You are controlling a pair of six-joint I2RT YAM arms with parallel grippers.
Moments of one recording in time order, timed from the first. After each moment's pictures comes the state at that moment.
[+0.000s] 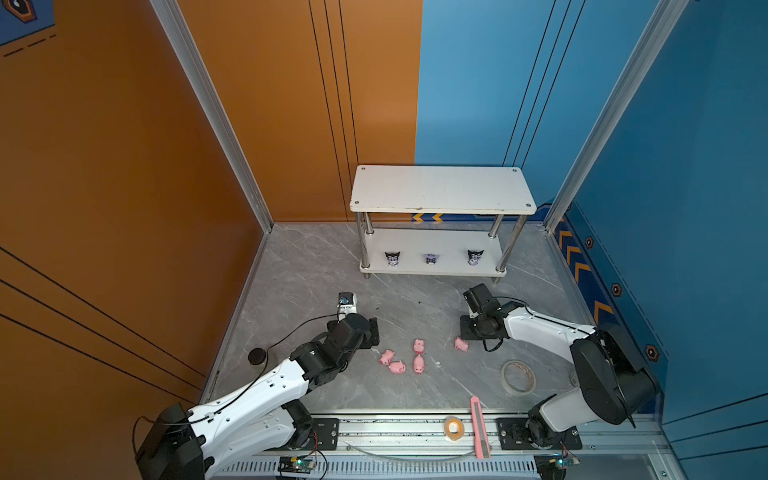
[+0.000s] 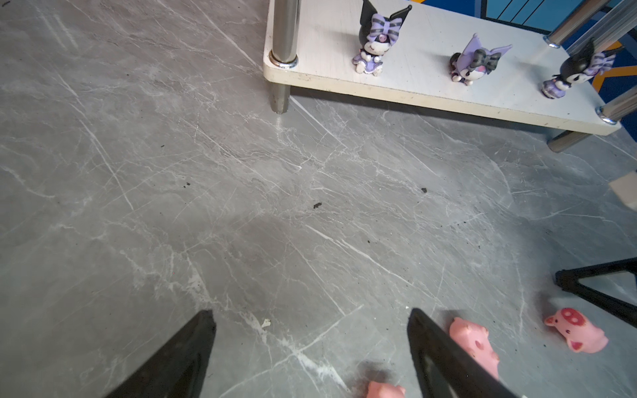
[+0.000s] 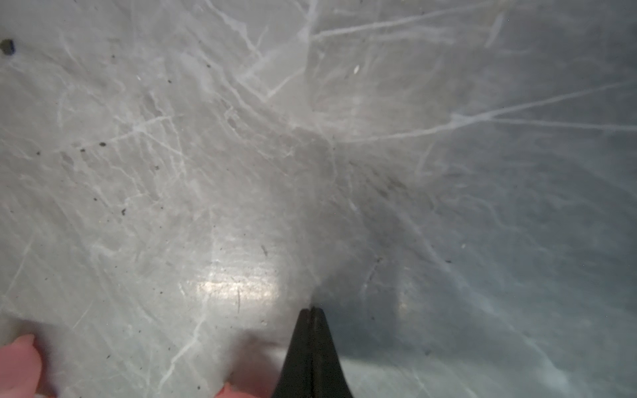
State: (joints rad) left arm -0.79 0.95 0.52 -0.29 -0.46 -0.65; right arm 0.48 1.50 0.75 -0.45 0.03 0.45
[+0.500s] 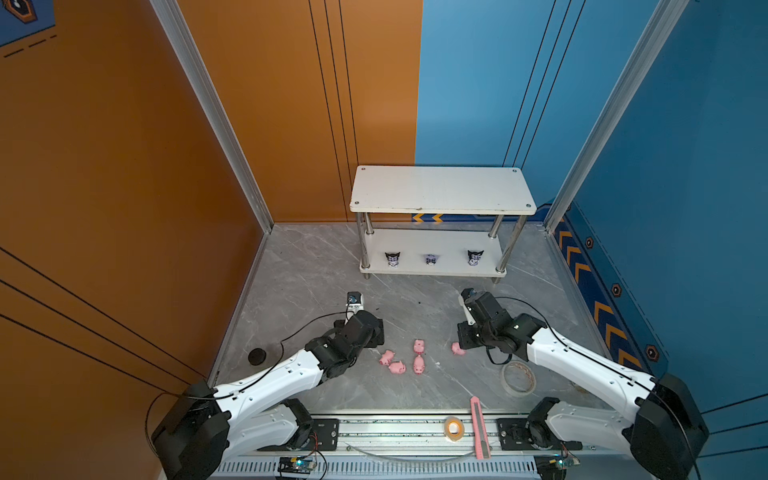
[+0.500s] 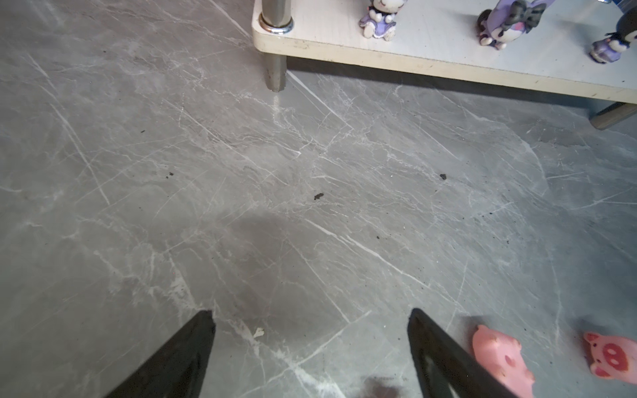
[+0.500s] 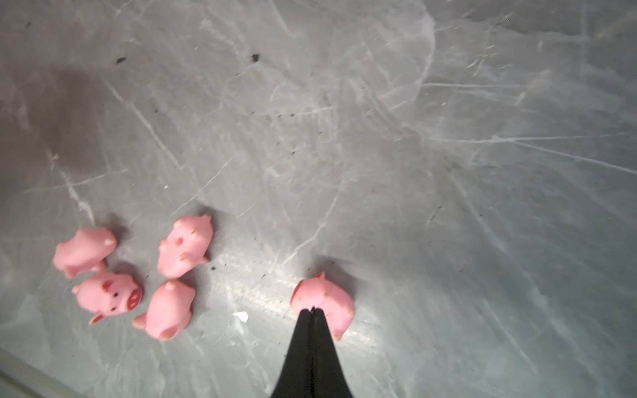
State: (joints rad) left arm -0.78 1.12 0.55 -0.21 -0.45 -0.65; right arm 0.69 1.18 0.75 -0.59 0.03 0.44
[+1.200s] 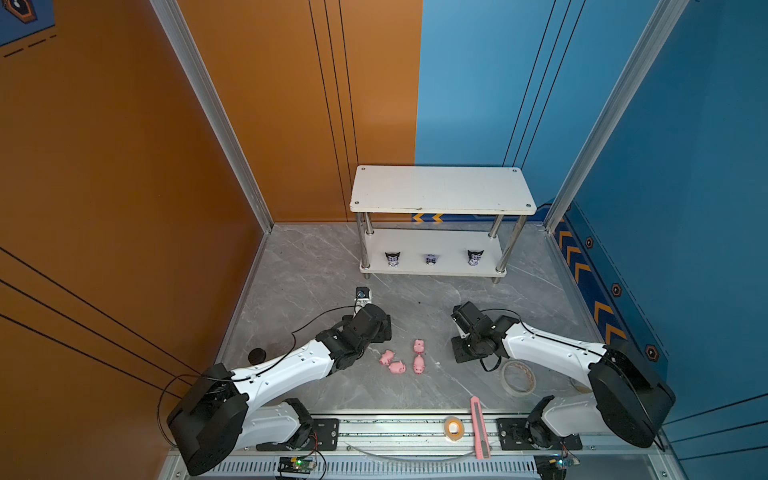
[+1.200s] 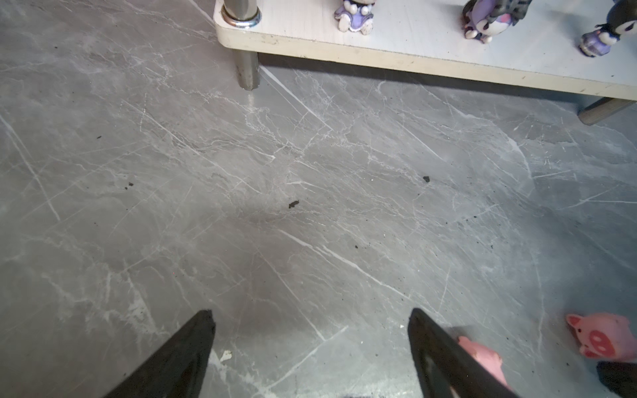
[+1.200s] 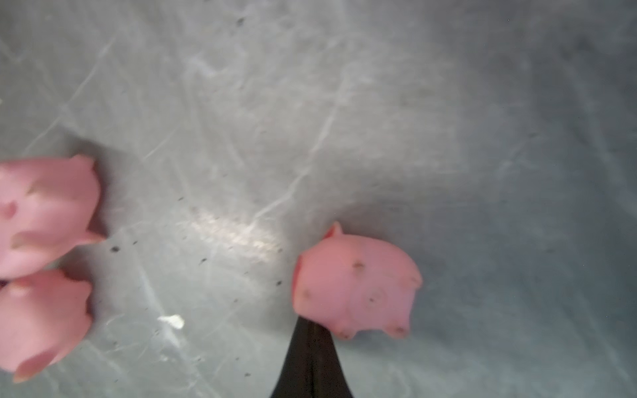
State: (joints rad) left arm -0.78 1.22 0.61 -0.18 -0.41 -0.64; right arm 0.65 1.40 0.69 -0.56 0.02 0.44
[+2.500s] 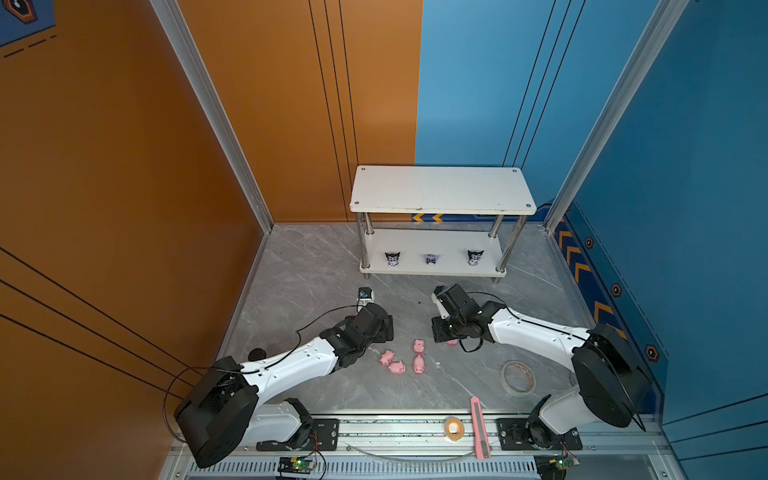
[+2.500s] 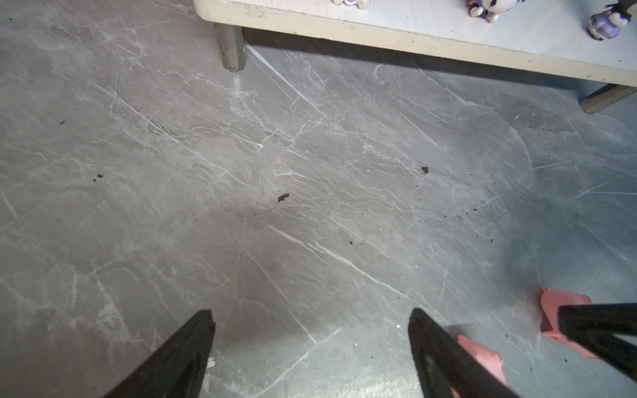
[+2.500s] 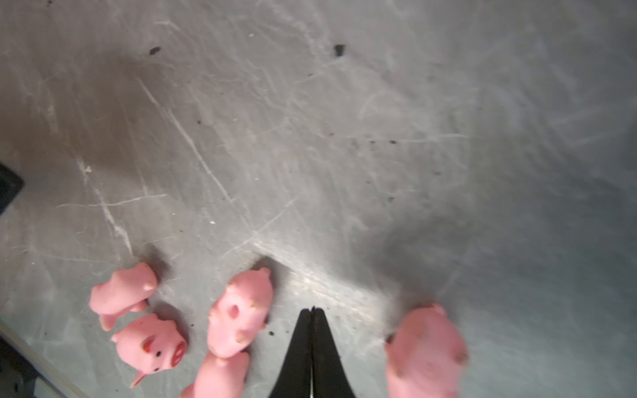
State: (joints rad) left arm -0.77 1.27 0.61 -0.14 -0.36 -0.65; right arm 0.73 1.54 0.89 -0.41 -0.11 0.50
